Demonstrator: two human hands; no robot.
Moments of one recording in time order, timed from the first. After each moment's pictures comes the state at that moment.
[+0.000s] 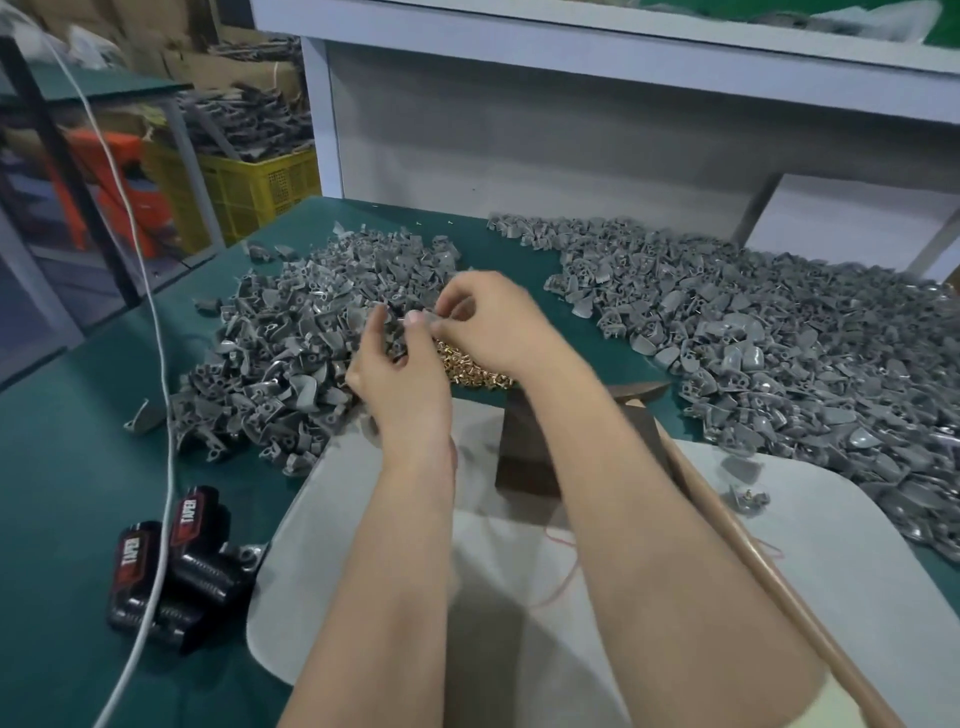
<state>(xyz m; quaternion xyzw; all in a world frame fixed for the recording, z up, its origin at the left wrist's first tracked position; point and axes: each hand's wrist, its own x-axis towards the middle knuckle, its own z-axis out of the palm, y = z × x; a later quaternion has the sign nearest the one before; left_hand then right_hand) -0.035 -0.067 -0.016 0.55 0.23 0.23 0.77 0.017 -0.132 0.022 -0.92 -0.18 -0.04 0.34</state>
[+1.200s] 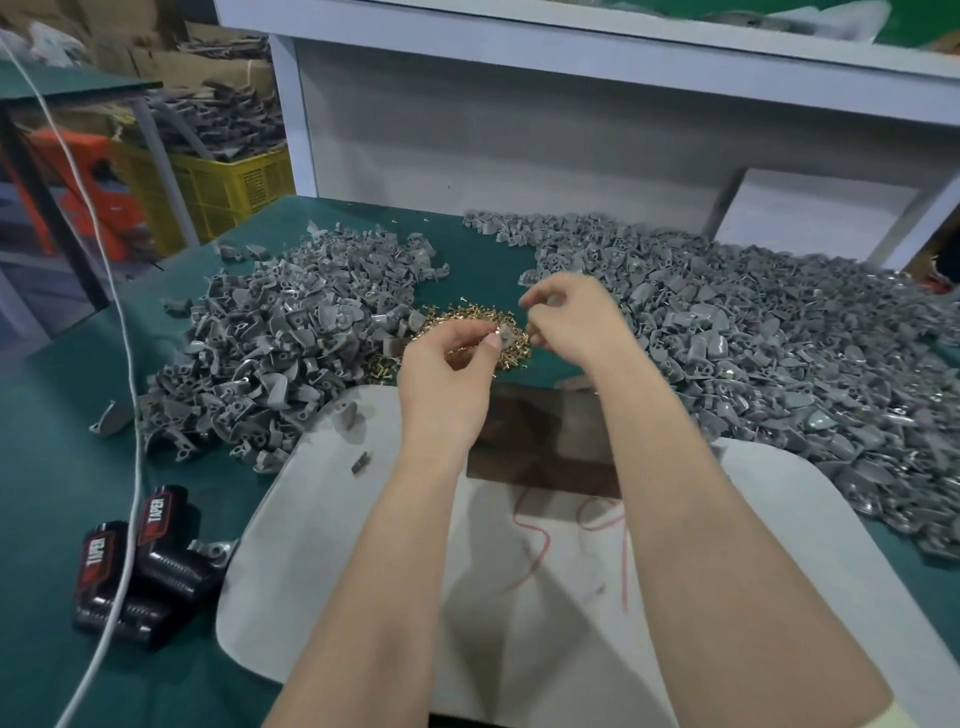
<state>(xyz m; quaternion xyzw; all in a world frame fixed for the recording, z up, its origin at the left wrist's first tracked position) -0.039 -0.095 -0.022 0.70 0.04 0.19 0.69 0.021 -0.207 0.018 -0.90 0.00 -0.07 0.42</state>
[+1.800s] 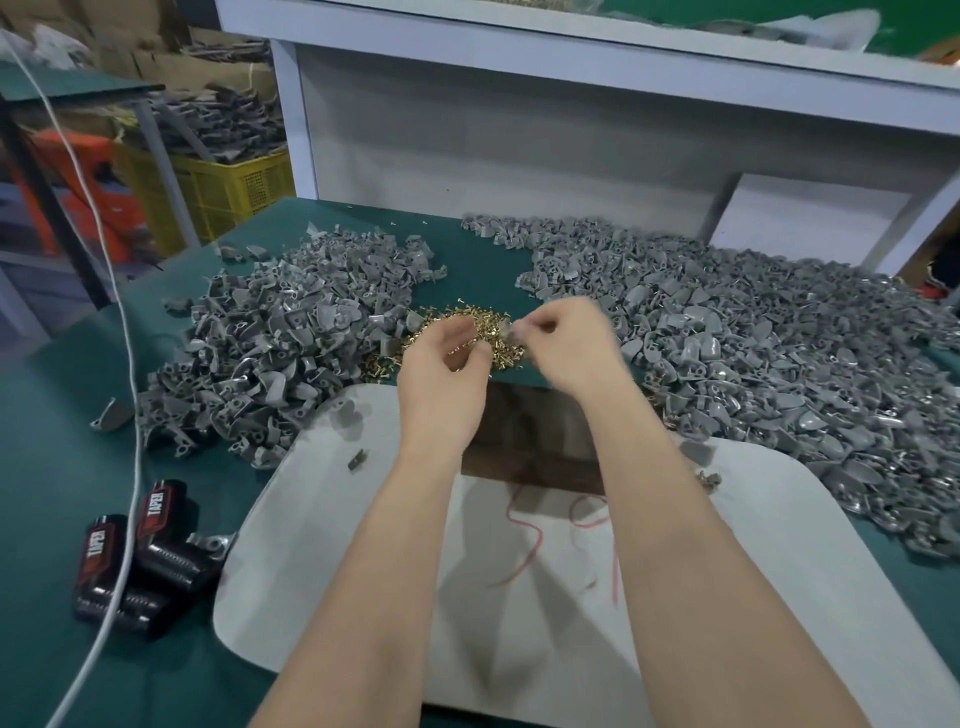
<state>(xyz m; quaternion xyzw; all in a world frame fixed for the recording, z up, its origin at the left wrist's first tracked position) -0.040 -0.099 -0.023 0.71 0.06 0.17 0.68 -0.001 -0.211 0.011 -0.92 -0.02 -0.11 0.37</state>
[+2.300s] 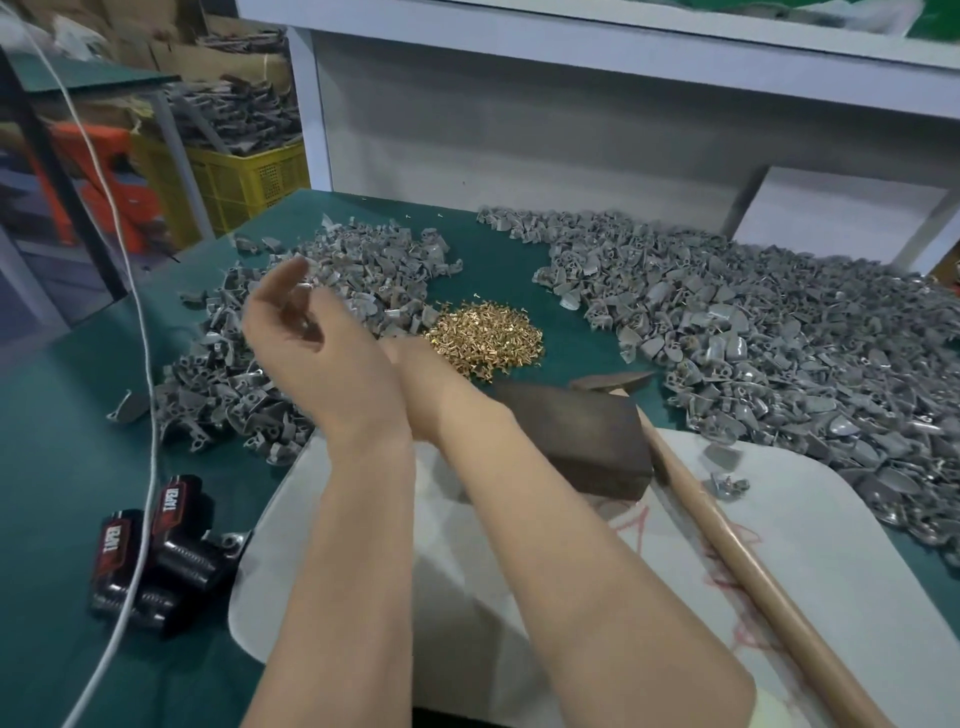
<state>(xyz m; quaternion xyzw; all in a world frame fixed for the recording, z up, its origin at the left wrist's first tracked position) -0.052 -0.055 0.009 0.46 0.19 0.48 0.73 -0.020 -0.095 0.003 -0.94 -0.22 0.11 0.22</state>
